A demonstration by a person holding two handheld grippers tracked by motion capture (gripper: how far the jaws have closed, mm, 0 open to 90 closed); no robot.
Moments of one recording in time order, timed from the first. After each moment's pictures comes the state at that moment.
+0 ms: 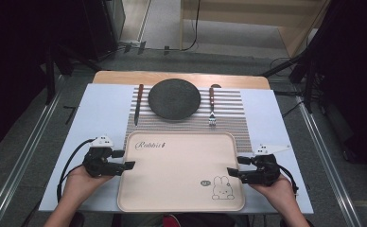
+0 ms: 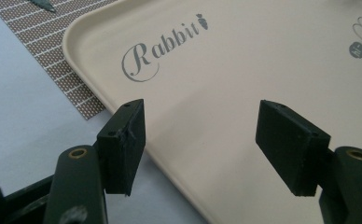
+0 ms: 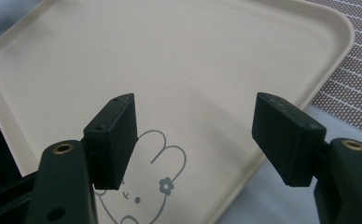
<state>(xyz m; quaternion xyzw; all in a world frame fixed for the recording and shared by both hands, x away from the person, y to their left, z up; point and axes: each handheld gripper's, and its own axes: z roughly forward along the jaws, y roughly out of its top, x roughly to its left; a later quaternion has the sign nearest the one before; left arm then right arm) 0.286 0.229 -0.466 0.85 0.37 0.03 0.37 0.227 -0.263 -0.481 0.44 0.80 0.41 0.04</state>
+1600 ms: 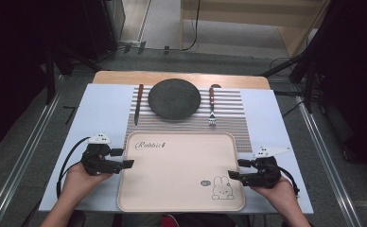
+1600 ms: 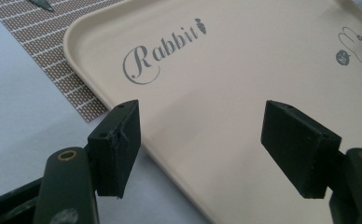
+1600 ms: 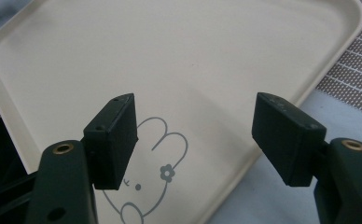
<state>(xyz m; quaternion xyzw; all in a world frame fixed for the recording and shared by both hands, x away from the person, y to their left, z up) 0.295 0.236 -0.467 0.85 0.37 0.02 0.39 0.224 -0.266 -0.488 0.44 0.80 0.41 0.03</state>
